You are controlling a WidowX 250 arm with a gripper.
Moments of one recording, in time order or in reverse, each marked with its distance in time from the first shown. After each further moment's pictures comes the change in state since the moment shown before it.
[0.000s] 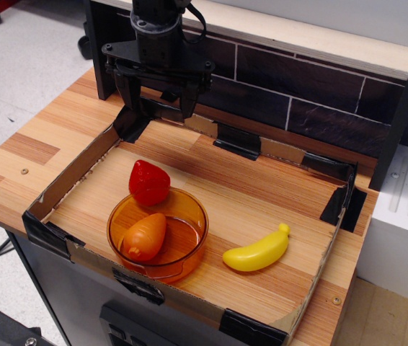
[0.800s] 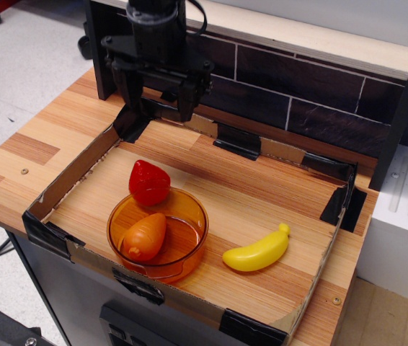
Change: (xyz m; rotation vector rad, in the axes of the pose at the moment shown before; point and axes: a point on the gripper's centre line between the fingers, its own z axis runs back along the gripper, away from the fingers) arm -0.015 -0.009 0.024 -0.074 0.054 -0.189
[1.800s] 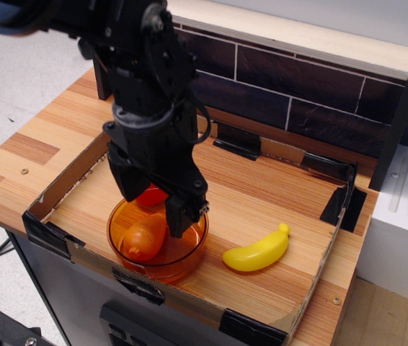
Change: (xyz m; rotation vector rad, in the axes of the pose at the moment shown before) arm -0.103 -0.045 -0.004 -0.083 0.078 -0.320
